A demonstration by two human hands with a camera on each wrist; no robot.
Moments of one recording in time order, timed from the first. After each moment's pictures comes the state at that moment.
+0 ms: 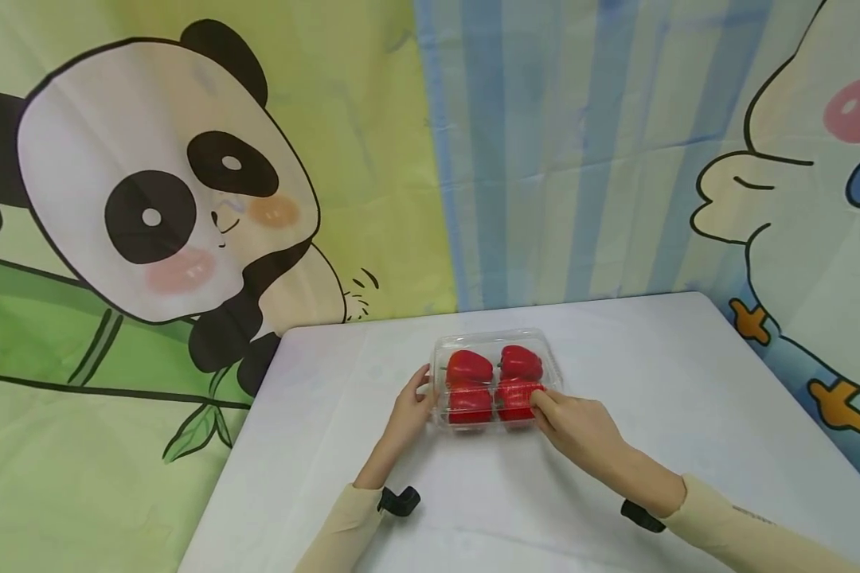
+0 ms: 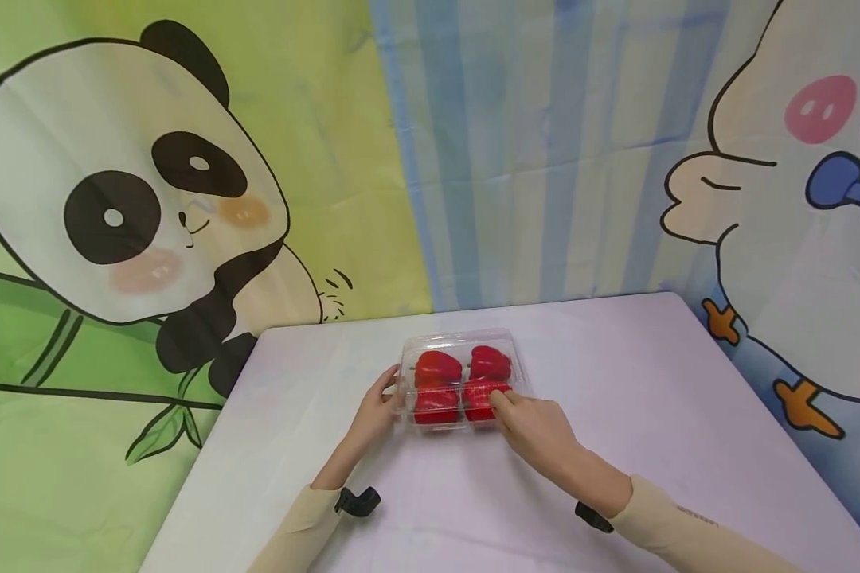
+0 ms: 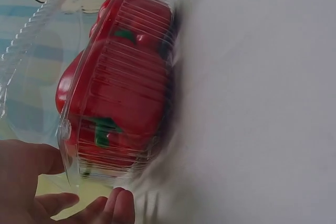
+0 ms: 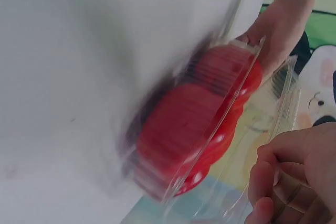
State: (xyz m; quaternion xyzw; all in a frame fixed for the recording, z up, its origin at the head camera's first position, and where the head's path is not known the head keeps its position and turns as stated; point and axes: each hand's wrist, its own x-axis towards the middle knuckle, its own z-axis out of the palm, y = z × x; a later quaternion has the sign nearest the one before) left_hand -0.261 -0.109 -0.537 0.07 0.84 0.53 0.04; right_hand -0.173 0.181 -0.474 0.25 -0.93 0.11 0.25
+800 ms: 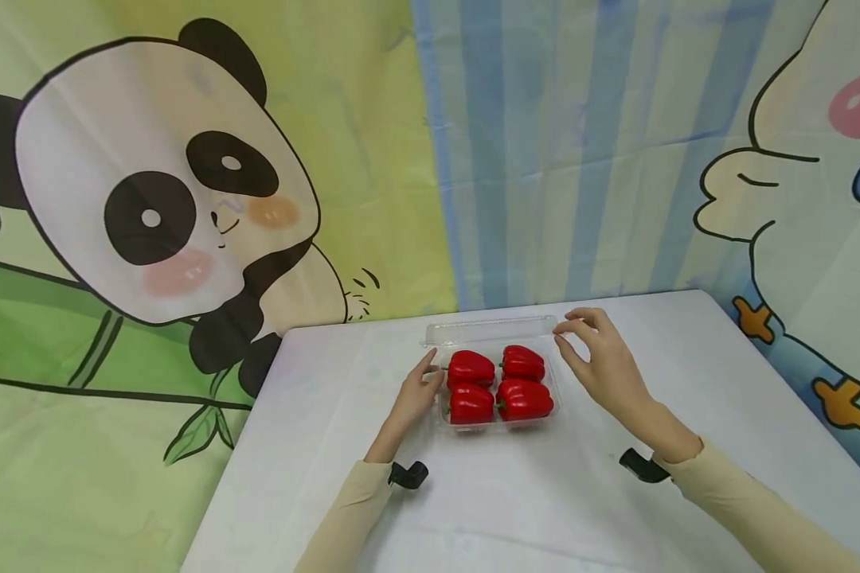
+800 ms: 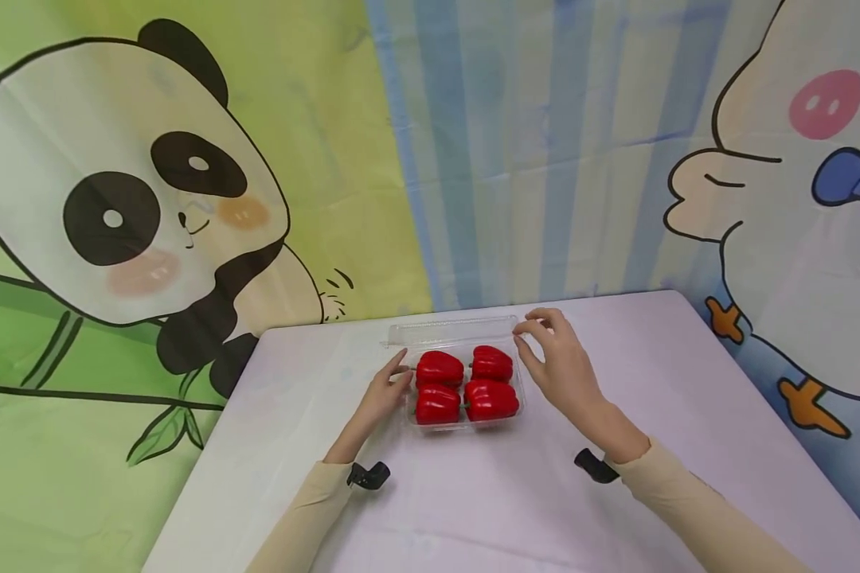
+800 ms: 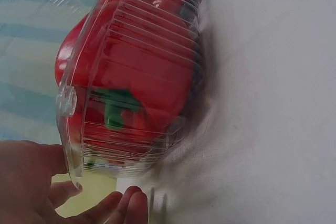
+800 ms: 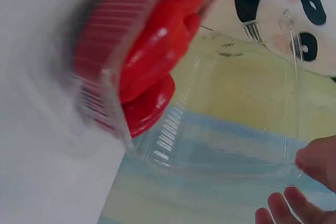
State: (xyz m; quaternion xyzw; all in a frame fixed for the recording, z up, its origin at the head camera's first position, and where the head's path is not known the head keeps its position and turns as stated) left_hand -0.296 -0.103 -0.537 0.09 0.86 0.50 0.05; right_hand -0.223 0.215 -0.431 0.18 -0.89 0.30 0.31
